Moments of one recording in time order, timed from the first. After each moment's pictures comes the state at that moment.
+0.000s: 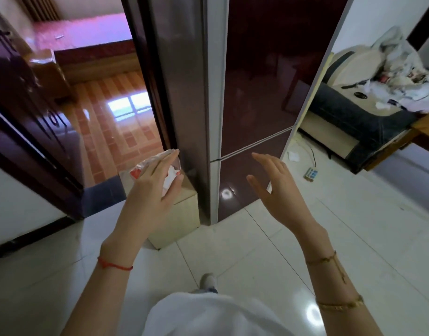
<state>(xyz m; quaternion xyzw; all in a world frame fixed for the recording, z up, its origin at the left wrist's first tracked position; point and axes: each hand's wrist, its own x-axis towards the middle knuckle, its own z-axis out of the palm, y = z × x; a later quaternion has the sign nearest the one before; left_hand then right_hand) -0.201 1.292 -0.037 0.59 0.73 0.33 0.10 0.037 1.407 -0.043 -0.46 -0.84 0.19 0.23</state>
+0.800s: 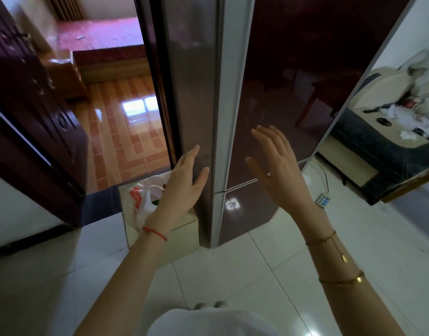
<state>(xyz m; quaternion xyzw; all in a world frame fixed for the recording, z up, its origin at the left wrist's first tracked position) -0.224 1.476 -0.048 0.52 0.74 0.39 0.17 -0.034 1.574 -0.009 -0.36 -0.89 0.07 0.28</state>
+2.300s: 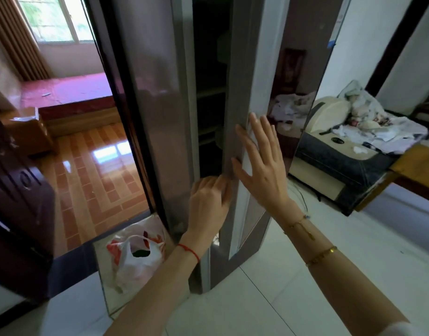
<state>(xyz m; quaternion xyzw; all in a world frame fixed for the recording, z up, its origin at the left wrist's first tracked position) -0.168 1.548 -0.033 0.64 0.63 0.43 -0.03 -0.043 1.628 0.026 -0.29 -0.81 -0.22 0.47</state>
